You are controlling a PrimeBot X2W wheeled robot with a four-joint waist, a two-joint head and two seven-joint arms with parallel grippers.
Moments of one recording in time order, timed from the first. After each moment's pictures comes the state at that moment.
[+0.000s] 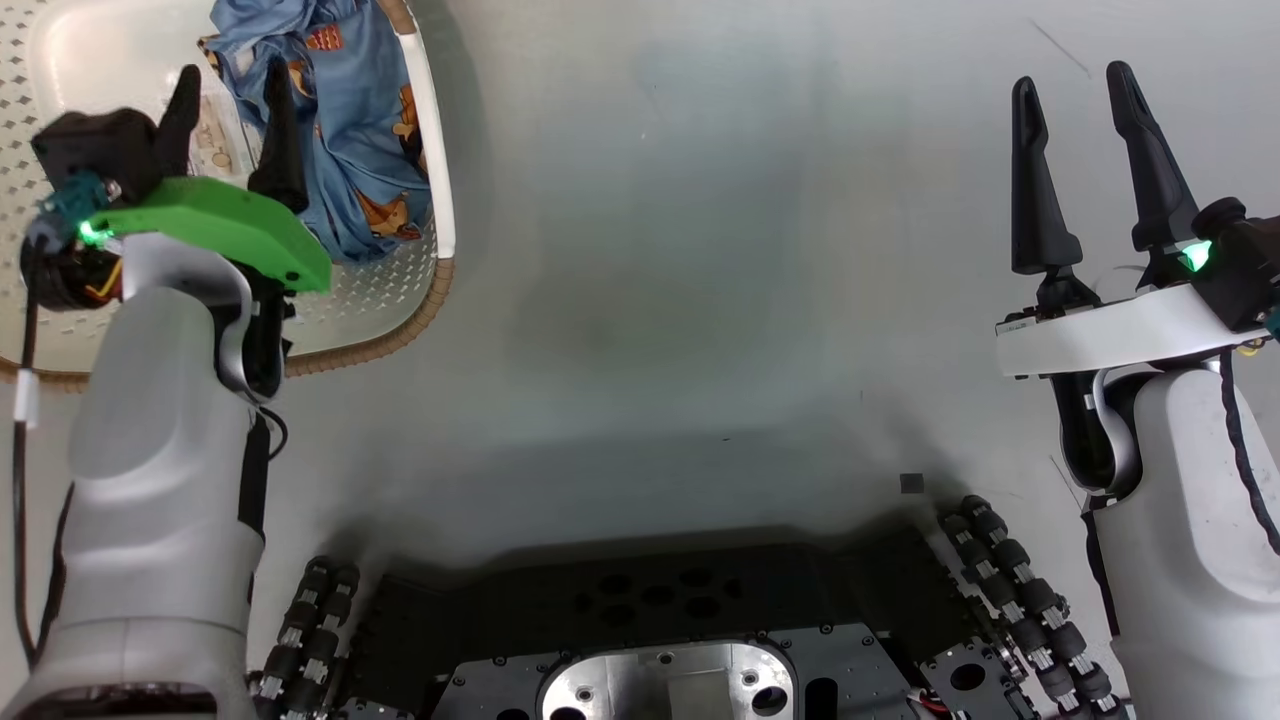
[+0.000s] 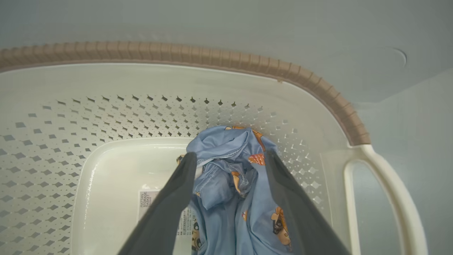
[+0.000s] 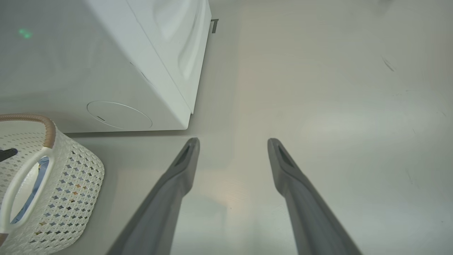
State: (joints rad) left arm -0.61 0.07 -0.03 0.59 -0.33 -0.12 -0.16; right arm -0.30 -0.09 0.14 0.08 0.23 0.12 -0.26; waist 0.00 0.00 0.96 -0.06
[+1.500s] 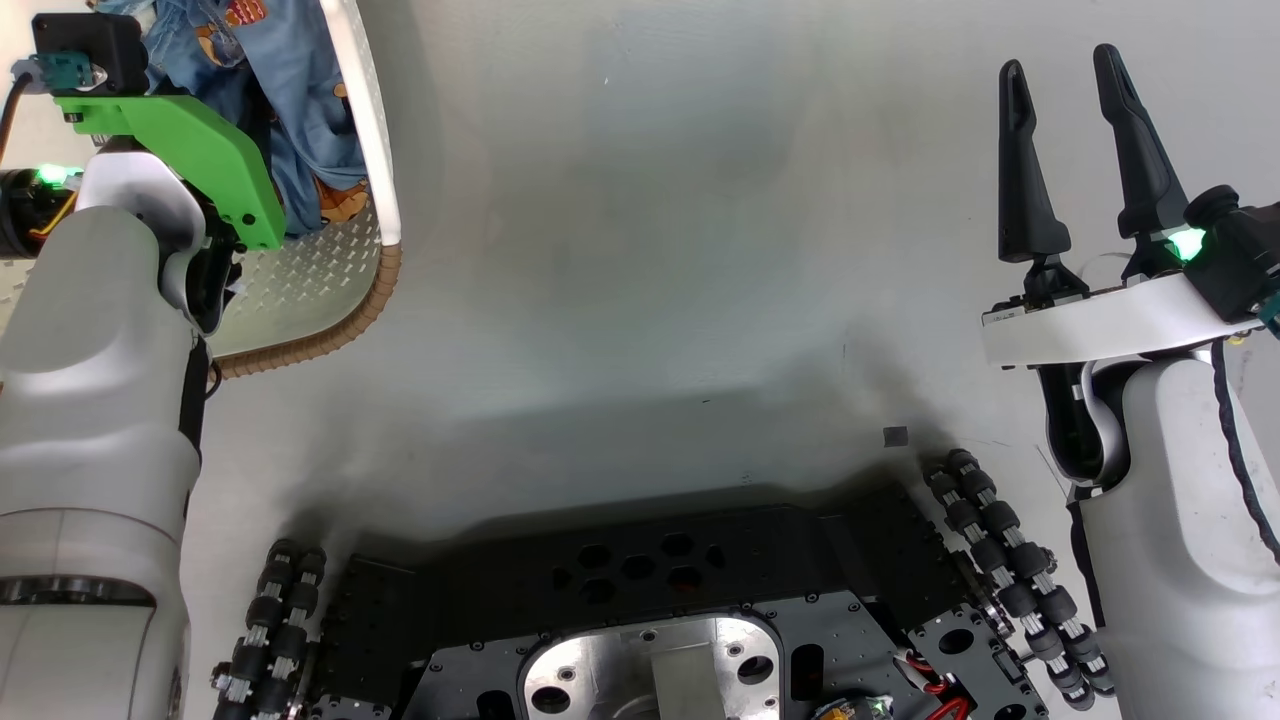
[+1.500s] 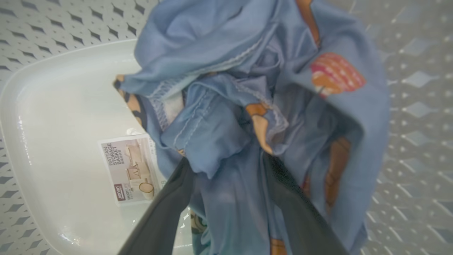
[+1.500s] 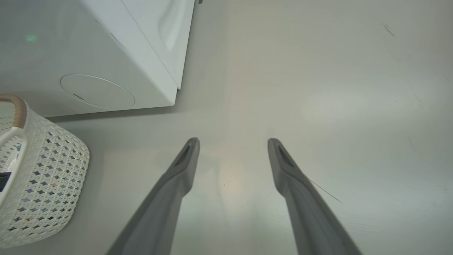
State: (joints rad) left arm -0.87 0.16 -0.17 0.95 -0.35 -0.13 0.06; right arm -0.31 -0.06 0.13 0.08 0.24 0.12 -0.26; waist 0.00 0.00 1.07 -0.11
